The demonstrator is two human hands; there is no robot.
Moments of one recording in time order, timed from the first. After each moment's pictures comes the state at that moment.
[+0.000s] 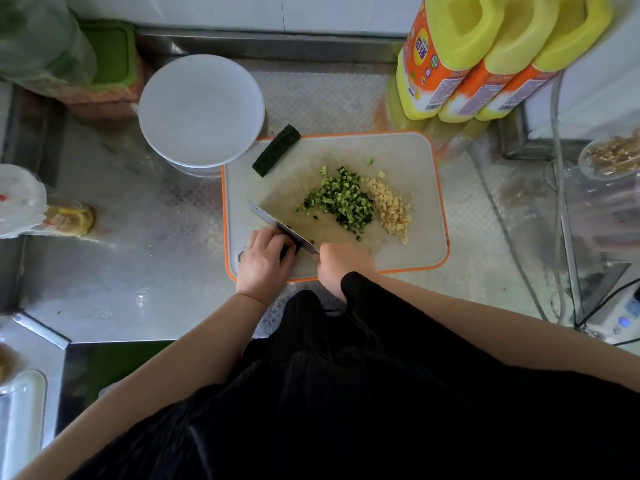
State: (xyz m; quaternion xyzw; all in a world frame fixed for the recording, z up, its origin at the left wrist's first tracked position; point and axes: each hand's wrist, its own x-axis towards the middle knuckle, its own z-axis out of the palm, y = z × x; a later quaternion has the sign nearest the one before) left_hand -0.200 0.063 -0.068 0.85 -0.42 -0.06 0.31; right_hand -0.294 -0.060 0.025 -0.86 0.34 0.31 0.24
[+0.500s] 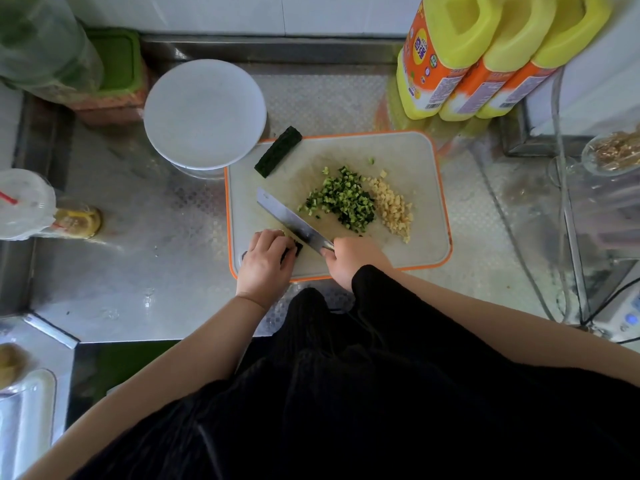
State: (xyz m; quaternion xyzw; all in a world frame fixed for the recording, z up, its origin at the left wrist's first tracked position) left_hand -0.197 0.070 -0.067 0.84 -0.45 -0.05 0.31; right_hand -0.302 -0.073 0.036 -0.85 0.36 0.27 0.28
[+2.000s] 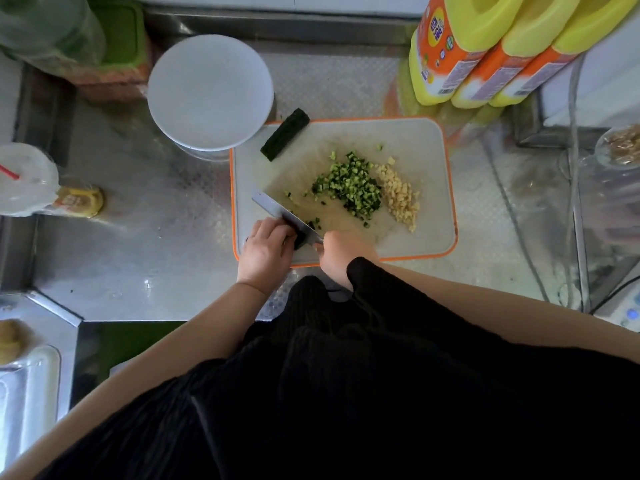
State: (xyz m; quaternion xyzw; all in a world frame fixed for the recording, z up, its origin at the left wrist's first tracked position) left_hand -0.196 0.077 -0.071 0.85 -0.43 -0.07 0.31; right_hand -0.291 -0.053 0.015 -0.84 0.35 0.30 0.28
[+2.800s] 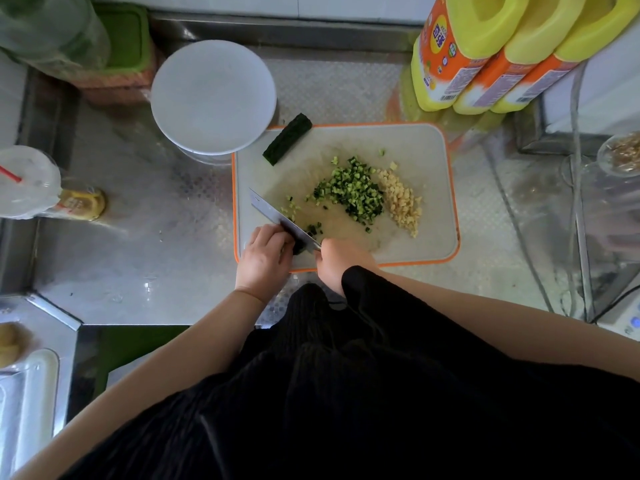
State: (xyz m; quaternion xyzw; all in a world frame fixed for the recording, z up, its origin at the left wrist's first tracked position) left_hand -0.197 0.083 -0.070 0.84 -0.43 -0.07 0.31; right_hand -0.290 -0.045 0.020 -0.85 0.34 0.31 0.27
